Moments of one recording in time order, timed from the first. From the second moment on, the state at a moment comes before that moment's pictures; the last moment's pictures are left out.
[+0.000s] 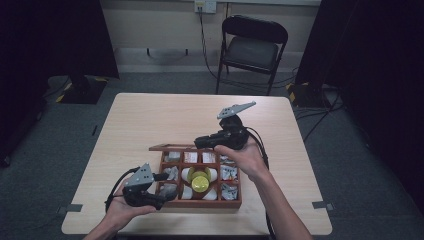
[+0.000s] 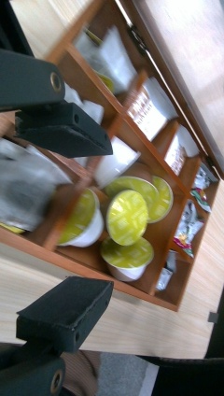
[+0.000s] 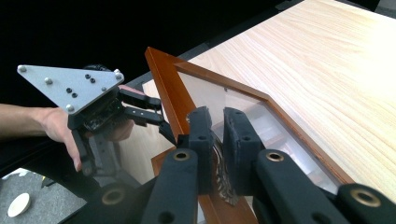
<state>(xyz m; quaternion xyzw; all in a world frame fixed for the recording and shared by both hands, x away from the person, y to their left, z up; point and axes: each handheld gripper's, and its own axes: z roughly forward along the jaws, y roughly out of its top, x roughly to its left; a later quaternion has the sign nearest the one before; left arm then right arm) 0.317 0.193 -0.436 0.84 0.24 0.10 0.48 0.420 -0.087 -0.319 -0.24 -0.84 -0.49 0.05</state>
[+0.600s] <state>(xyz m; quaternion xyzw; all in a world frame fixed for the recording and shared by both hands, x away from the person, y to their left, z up) 0.339 0.141 -0.446 0.86 0.24 0.07 0.45 0.423 -0.087 -0.318 -0.24 -0.84 -0.49 0.05</state>
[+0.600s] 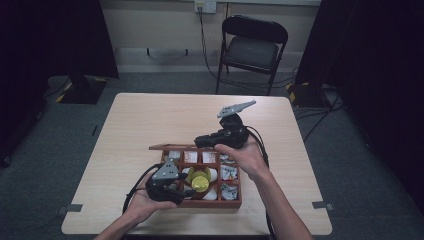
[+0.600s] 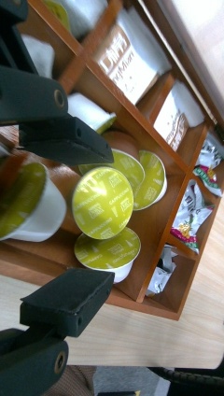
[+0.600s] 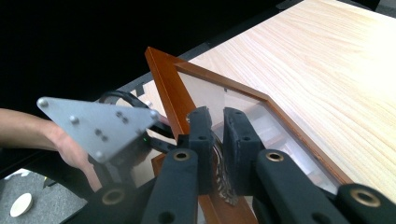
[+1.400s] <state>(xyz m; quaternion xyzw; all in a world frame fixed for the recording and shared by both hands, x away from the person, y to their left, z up) 0.364 0.104 -0.455 0.90 0.23 0.08 0.36 0.423 -0.086 -0.317 -0.23 -0.84 -0.49 0.05</state>
